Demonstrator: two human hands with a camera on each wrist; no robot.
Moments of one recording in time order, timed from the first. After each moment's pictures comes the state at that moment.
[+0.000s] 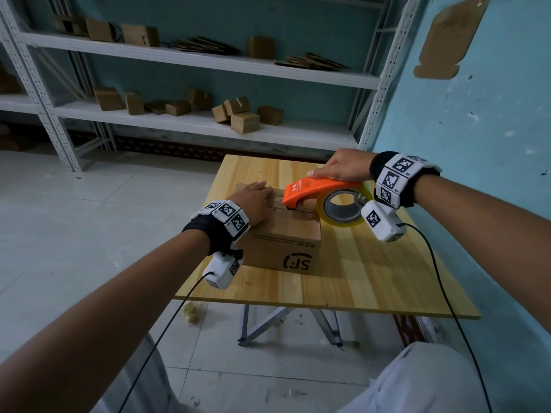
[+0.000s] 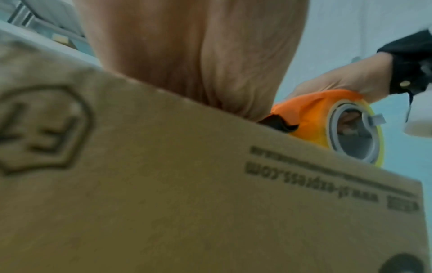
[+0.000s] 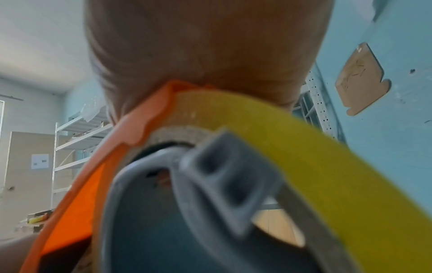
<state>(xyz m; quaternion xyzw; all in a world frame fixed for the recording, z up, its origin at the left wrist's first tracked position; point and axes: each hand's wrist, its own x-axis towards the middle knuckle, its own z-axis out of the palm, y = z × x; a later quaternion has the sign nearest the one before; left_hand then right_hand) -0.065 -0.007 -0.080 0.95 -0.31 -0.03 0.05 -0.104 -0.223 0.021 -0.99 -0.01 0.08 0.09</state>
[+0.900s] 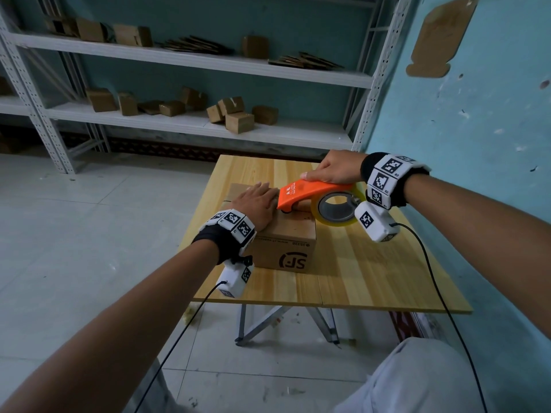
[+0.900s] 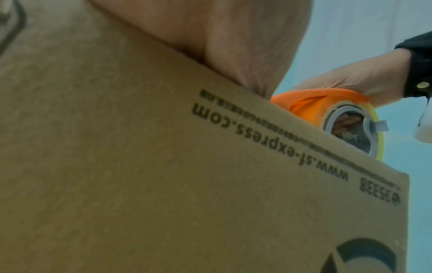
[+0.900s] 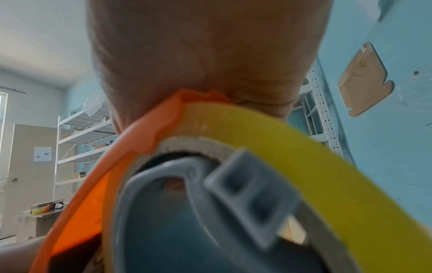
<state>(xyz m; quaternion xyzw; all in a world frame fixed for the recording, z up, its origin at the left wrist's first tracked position) -0.076 -0.025 -0.090 0.95 -0.30 -0.02 0.13 -0.104 -0.224 0.017 -0.99 -0.01 0.08 0.07</state>
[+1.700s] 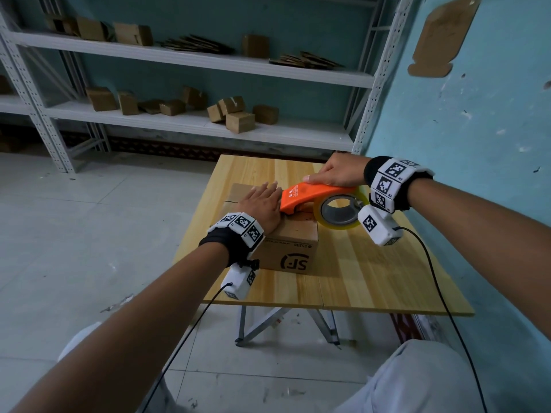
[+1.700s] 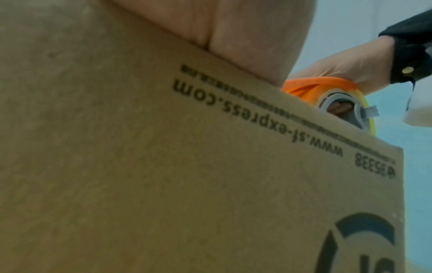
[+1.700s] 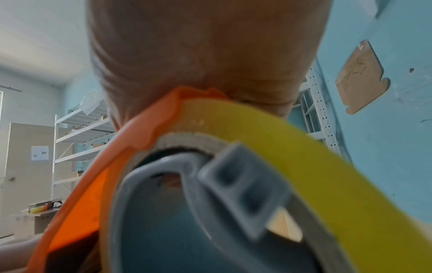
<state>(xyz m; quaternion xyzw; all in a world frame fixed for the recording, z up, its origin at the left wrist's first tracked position) -0.083 -0.033 -0.090 0.95 -0.31 0.00 0.11 -0.103 -0.229 0.012 -0.99 -0.01 0.08 0.09</state>
